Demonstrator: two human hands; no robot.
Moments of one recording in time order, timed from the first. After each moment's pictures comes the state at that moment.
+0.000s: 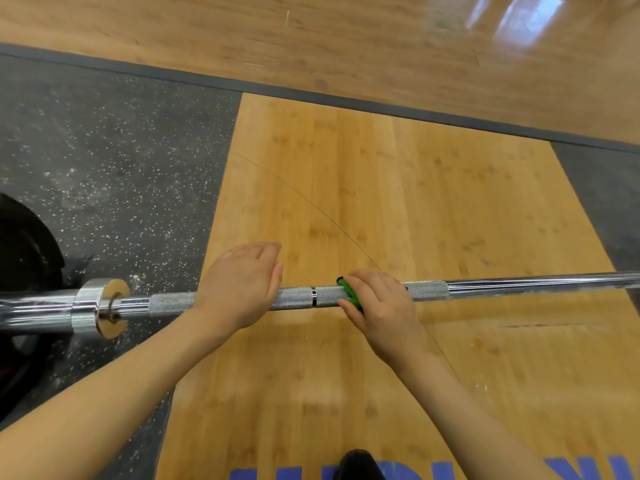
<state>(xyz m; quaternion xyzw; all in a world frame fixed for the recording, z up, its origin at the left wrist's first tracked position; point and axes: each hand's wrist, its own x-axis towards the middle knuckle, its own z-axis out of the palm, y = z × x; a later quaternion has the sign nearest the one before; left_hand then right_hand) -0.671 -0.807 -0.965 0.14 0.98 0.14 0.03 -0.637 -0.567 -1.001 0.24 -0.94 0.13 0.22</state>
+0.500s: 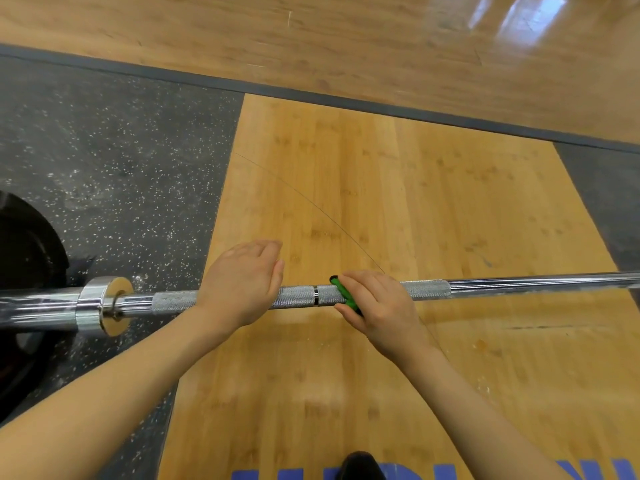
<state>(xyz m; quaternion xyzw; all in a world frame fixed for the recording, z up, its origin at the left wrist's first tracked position) -0.676 -0.809 -0.968 0.14 0.98 0.14 0.03 -0.646 -0.565 -1.002 0.30 -0.92 0.12 0.23</state>
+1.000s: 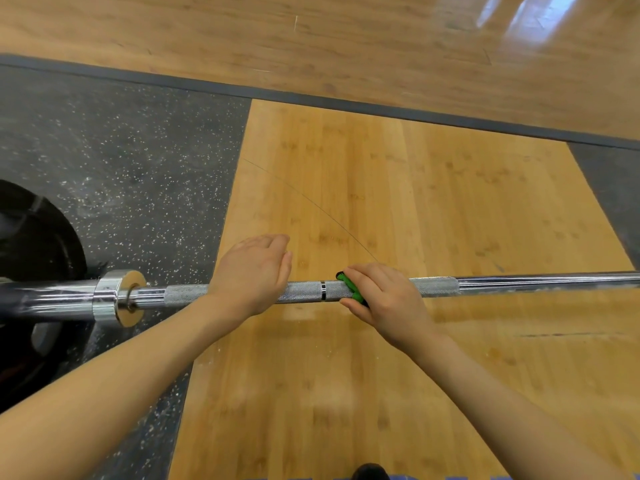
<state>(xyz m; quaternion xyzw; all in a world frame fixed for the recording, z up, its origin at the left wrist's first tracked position) -0.697 -0.808 -0.966 0.13 0.98 0.13 0.03 -0.671 -0.566 -1.000 0.32 -0.91 0.13 0.22</state>
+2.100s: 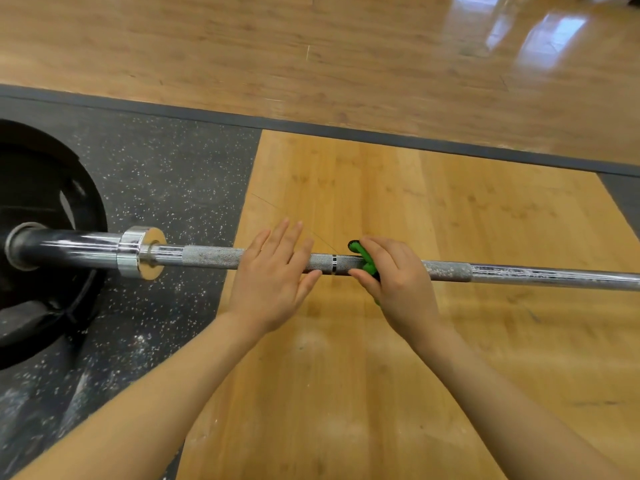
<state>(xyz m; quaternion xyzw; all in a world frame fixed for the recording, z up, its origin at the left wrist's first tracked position) -0.777 -0.805 -0.996 0.19 0.97 0.05 -0.11 -0.780 -0.588 -0.993 0.24 -0.91 0.19 0.27</state>
